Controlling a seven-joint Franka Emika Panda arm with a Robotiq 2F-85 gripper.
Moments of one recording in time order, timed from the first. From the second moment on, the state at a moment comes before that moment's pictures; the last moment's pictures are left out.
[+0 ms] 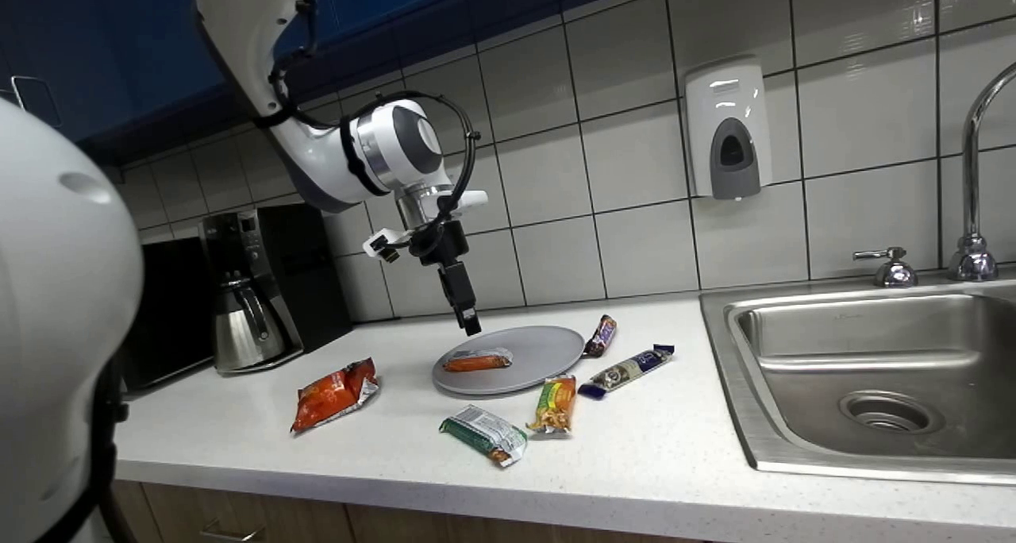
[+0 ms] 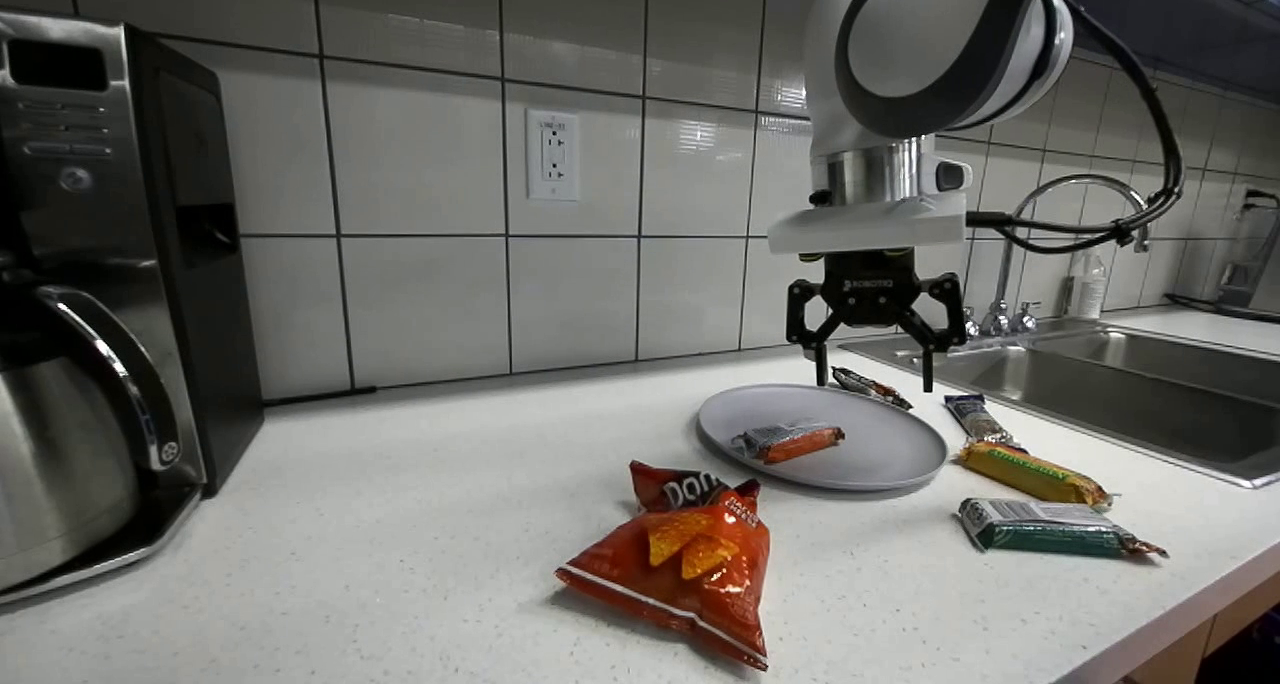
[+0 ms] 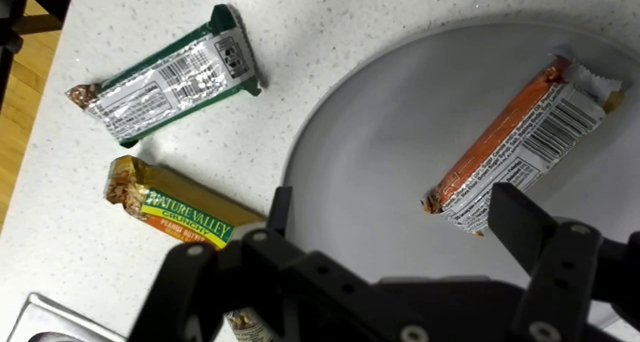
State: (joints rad) arm 0.13 0.13 -0.03 -2.27 -0.22 2.33 1.15
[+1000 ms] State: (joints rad) arm 0.10 0.14 -0.04 -2.27 -0.22 2.35 1.06
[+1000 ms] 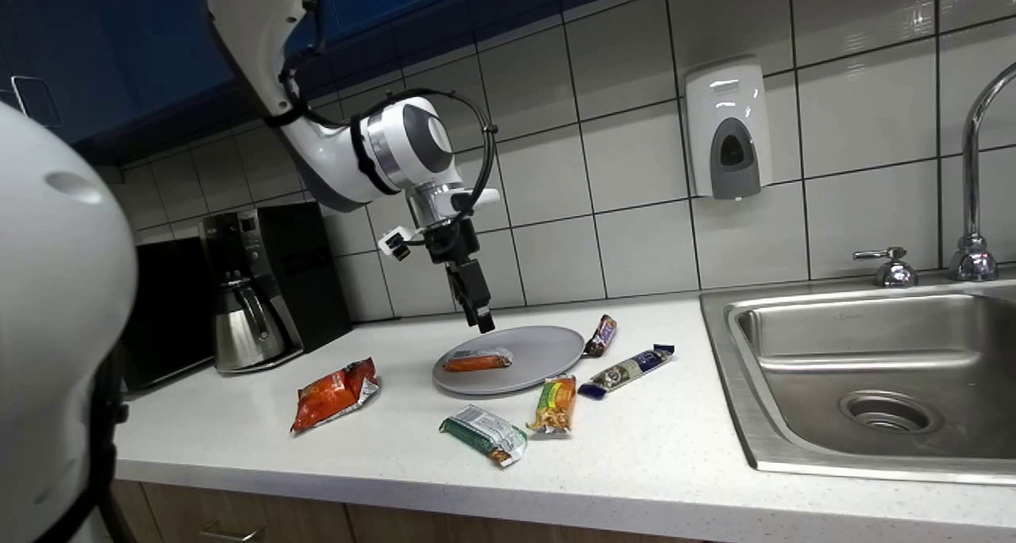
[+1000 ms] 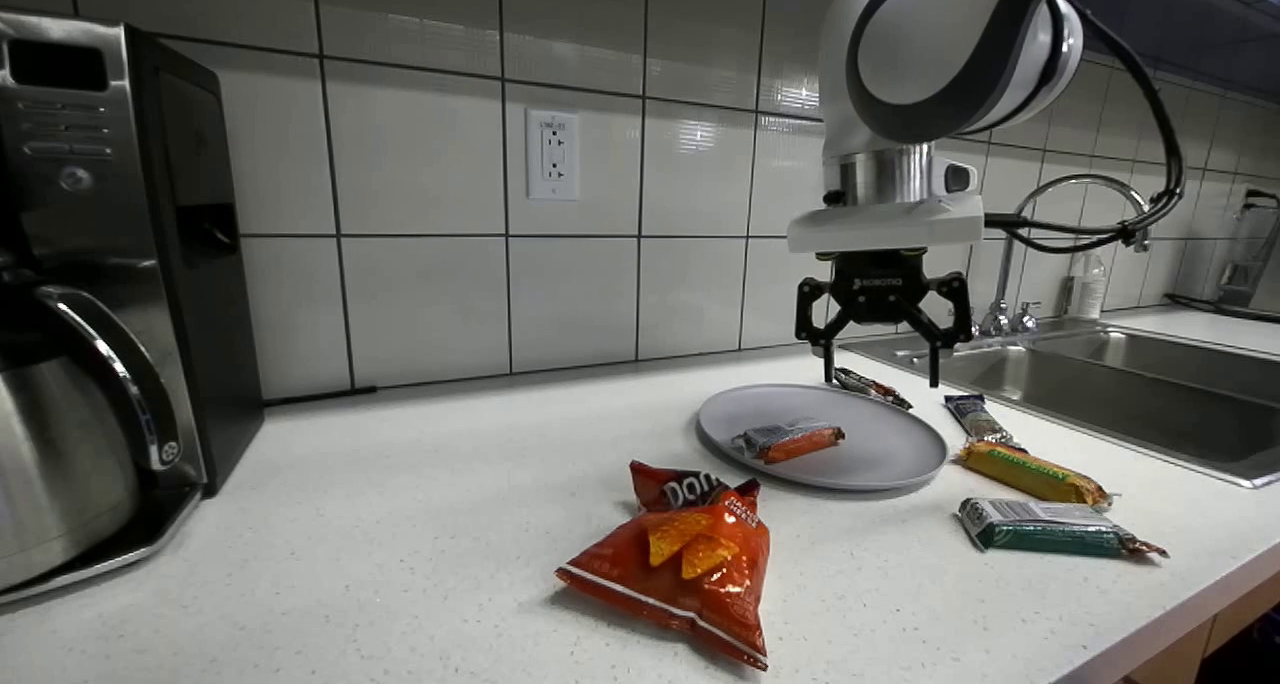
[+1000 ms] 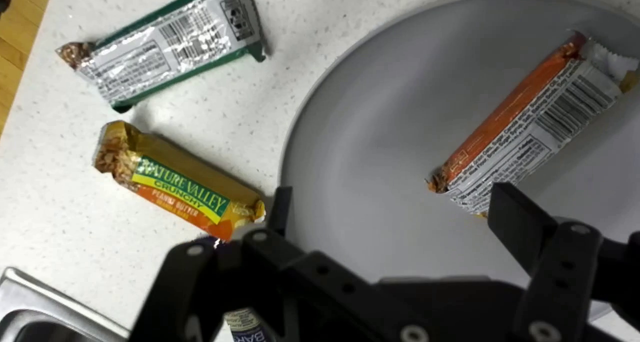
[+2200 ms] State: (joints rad) arm -0.05 0.25 -0.11 -2.17 0.02 2.46 0.42
